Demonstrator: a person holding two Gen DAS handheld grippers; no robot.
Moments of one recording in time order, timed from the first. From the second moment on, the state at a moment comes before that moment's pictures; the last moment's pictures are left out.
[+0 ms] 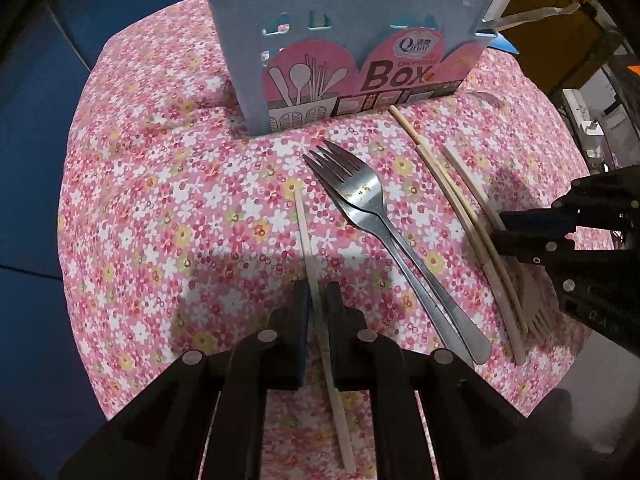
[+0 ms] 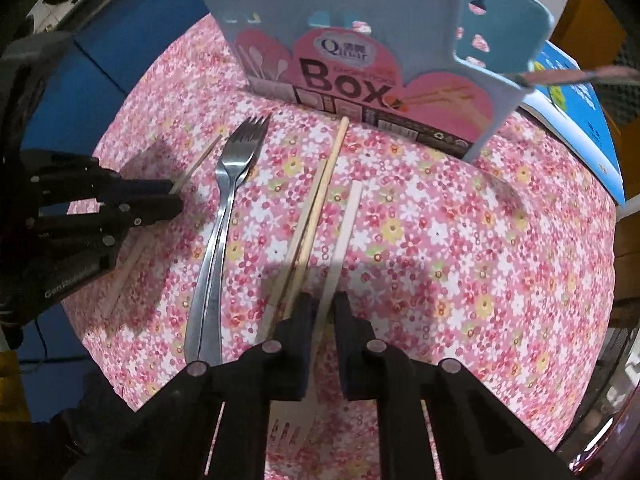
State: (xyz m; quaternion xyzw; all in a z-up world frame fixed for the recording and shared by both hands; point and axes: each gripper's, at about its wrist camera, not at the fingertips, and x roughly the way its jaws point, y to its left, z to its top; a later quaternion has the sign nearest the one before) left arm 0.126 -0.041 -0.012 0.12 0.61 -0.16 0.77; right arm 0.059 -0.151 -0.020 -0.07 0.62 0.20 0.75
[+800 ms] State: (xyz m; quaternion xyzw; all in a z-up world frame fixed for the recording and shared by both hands) left arm 0.088 -0.010 0.034 -0.05 0.42 -0.20 0.88; right arm 0.013 -0.201 0.040 0.07 0.41 0.21 0.89
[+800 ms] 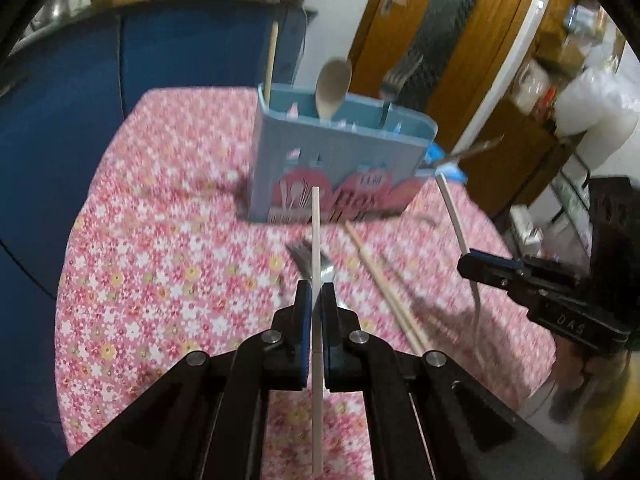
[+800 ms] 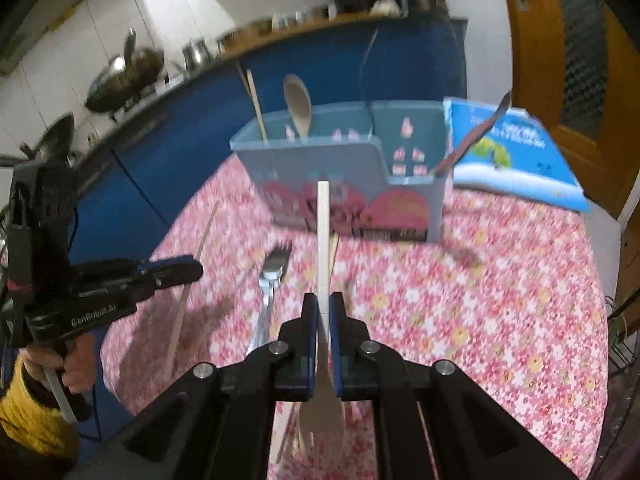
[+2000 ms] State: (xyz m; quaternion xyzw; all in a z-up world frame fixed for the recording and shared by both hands) left arm 0.162 -0.021 0.151 -0.08 0.16 -0.18 0.97; right arm 0.078 -0.208 0.108 0.06 0.11 0.09 0.99
